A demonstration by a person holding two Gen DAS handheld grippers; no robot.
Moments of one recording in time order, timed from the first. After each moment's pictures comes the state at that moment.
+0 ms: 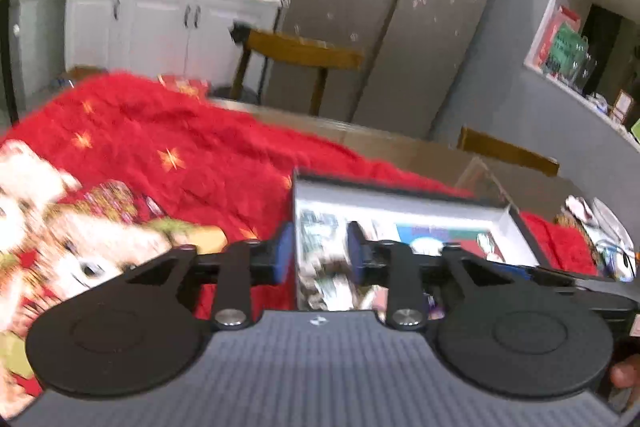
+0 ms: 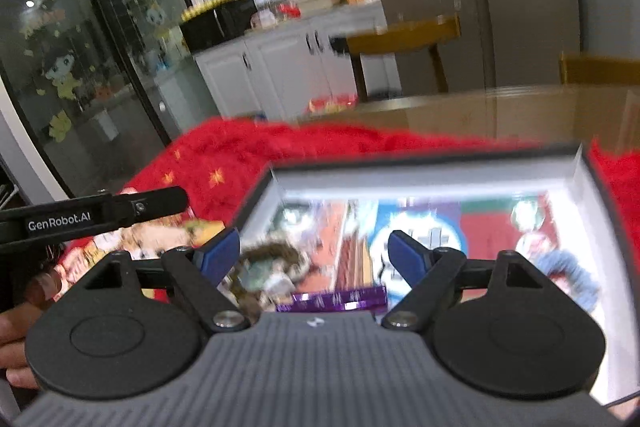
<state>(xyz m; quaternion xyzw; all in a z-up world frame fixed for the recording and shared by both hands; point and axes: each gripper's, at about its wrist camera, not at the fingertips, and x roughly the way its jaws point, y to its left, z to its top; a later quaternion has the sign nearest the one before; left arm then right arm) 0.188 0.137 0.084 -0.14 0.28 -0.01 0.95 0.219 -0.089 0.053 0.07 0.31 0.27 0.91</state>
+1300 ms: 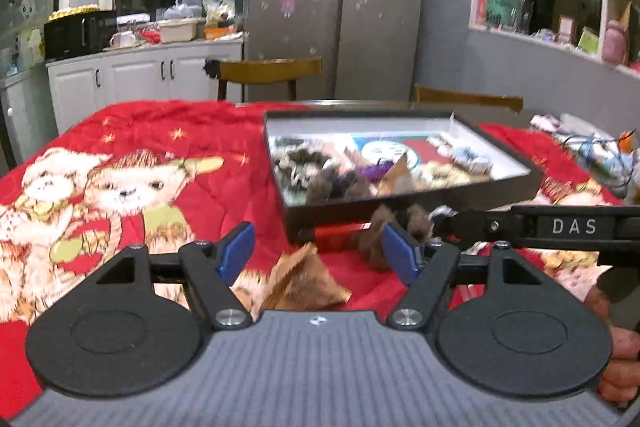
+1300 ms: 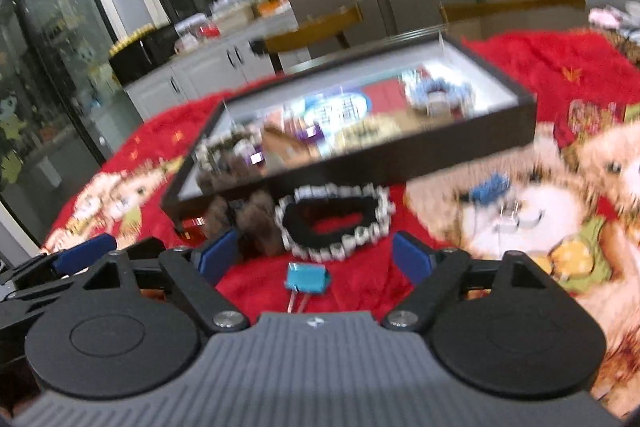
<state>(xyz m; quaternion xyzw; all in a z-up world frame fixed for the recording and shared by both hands) 0.025 0.083 0.031 -0.01 0.24 -0.05 0.97 0.076 -0.115 -0.007 0.13 0.33 0.13 0.93</state>
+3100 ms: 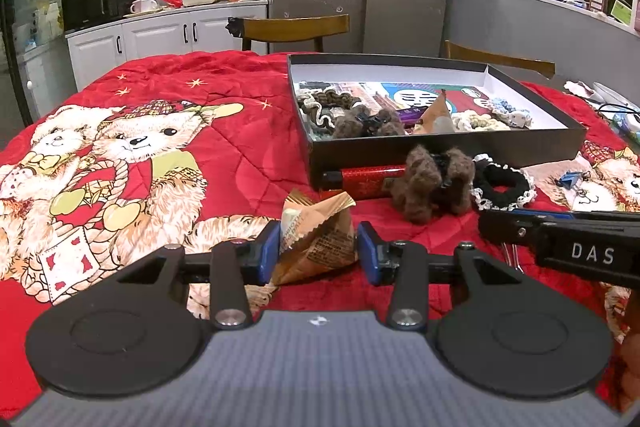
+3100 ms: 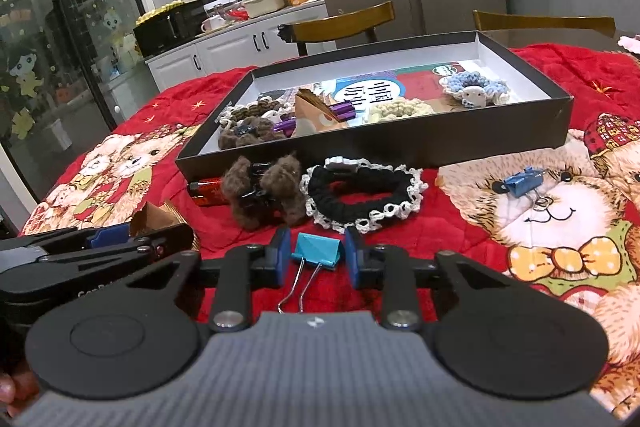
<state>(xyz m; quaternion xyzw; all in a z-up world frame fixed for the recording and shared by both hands) 0.043 0.081 -0.001 -0.01 0.29 -0.01 0.96 0.061 -0.098 -0.018 0.08 0.31 0.17 0.93</state>
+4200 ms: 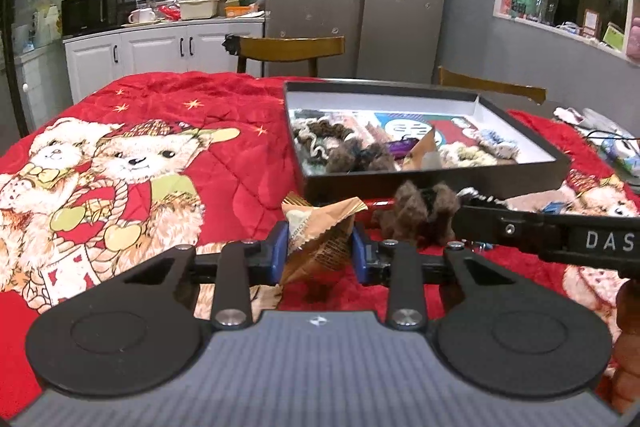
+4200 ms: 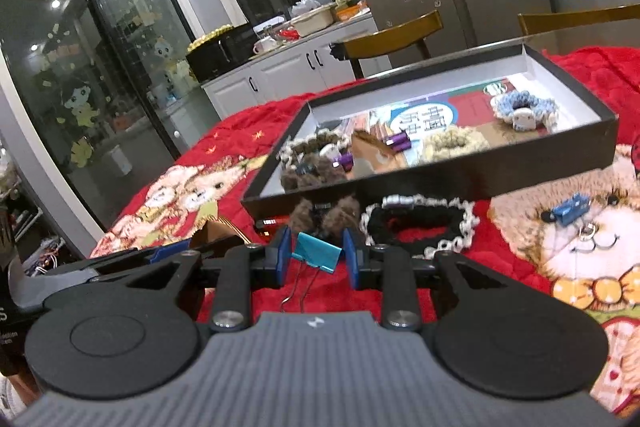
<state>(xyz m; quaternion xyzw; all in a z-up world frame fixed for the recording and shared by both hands) 0.038 0.084 0.017 -0.03 0.26 -0.02 0.96 0.068 -0.108 0.006 0.14 0.29 0.26 0.91</state>
